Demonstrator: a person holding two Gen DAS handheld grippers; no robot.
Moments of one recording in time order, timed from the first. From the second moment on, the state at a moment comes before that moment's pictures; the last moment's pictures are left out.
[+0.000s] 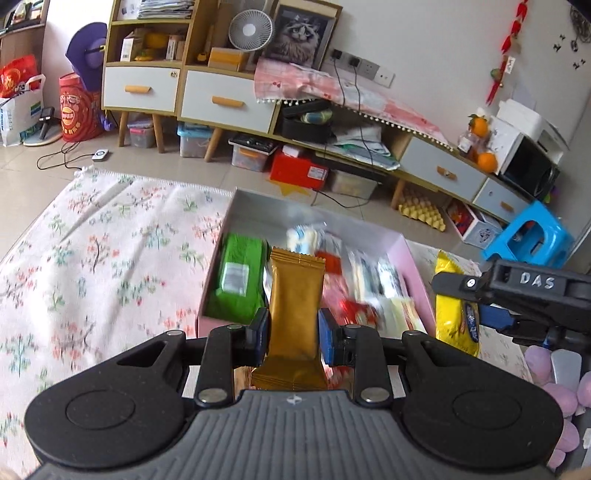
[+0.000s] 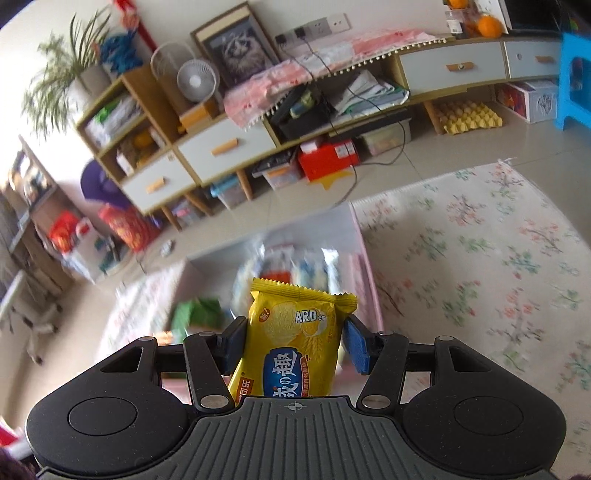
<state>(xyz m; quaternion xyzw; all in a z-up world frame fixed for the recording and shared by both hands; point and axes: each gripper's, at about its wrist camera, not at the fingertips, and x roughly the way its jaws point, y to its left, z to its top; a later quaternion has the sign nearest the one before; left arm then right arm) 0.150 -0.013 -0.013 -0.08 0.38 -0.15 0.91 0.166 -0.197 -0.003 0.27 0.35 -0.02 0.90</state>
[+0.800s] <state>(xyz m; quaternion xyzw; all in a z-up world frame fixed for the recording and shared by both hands) 0.239 -0.037 -0.046 0.03 0.38 -0.13 0.92 0.220 -0.222 -0.059 0.35 0.33 0.00 0.88</state>
